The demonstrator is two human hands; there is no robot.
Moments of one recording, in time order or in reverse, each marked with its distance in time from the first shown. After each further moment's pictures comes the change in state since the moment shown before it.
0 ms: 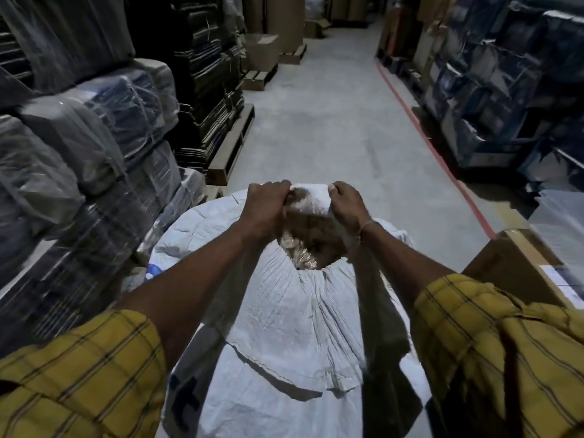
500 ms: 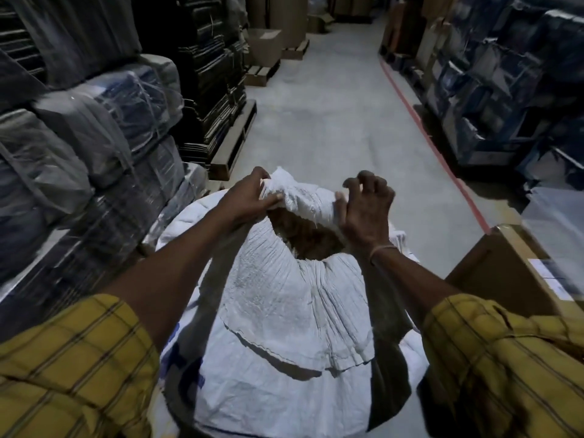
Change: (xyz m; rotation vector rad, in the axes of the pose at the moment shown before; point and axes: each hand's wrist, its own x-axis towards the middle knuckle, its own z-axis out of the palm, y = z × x) left_hand -0.019 -0.029 -0.037 -0.350 -0.150 -0.222; right_hand -0.059 0.013 -0.023 -0.648 0.457 -0.477
